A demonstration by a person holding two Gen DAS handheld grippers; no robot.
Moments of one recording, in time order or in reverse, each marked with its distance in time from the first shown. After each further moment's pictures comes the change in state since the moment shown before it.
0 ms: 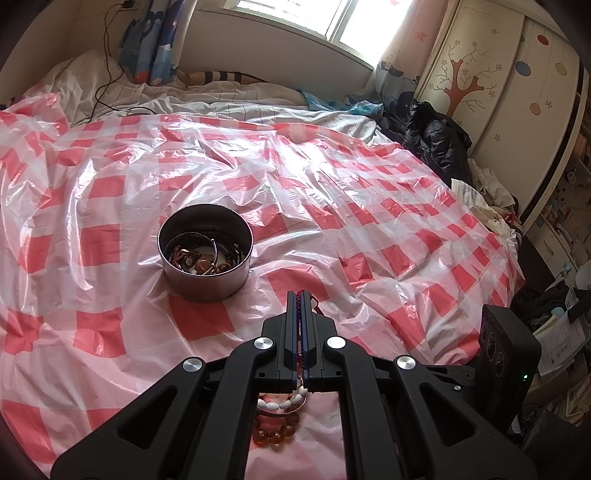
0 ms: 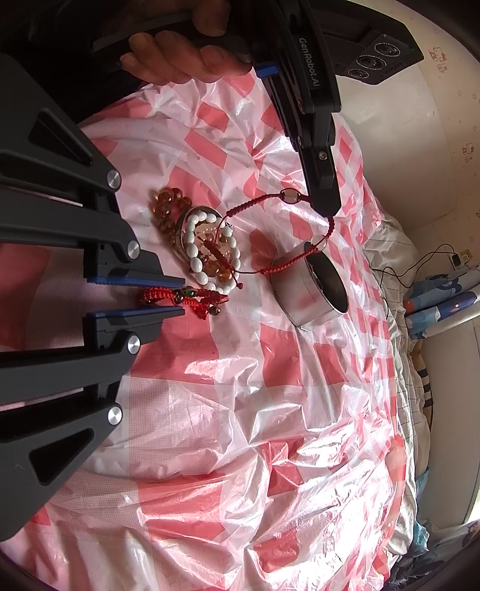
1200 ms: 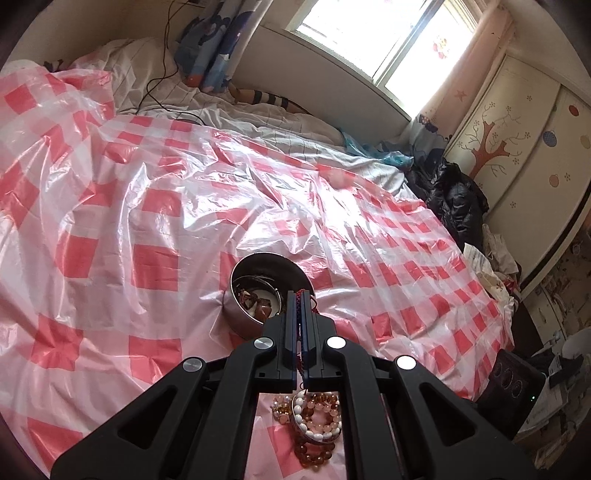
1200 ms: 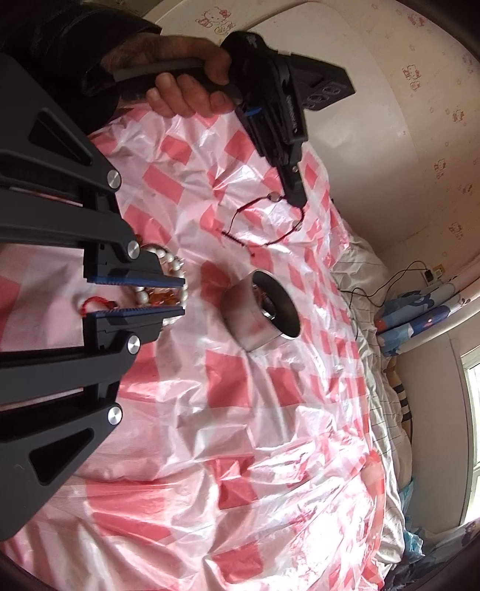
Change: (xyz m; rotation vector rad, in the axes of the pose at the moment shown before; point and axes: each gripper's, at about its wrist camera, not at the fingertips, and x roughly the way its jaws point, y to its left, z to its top) left arm -0.031 0.071 0.035 -0.217 -0.113 -0.003; right arm -0.021 0.001 0.038 0.006 -0.119 0.136
